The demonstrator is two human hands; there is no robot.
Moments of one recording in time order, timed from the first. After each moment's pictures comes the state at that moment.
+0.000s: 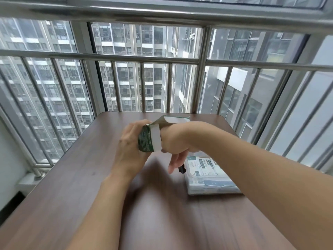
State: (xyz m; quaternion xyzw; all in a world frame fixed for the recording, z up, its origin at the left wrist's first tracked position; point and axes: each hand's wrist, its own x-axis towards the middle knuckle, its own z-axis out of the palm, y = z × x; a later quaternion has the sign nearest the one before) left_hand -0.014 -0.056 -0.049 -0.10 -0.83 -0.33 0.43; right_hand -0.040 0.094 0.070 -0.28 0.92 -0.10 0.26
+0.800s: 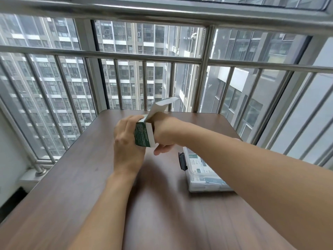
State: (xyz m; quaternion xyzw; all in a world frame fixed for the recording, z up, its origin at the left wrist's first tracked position) left_hand -0.012 -0.053 -0.054 -0.01 -0.80 -0.31 0.51; right_hand -0.045 0.062 0.062 -0.16 0.91 -0.33 0.21
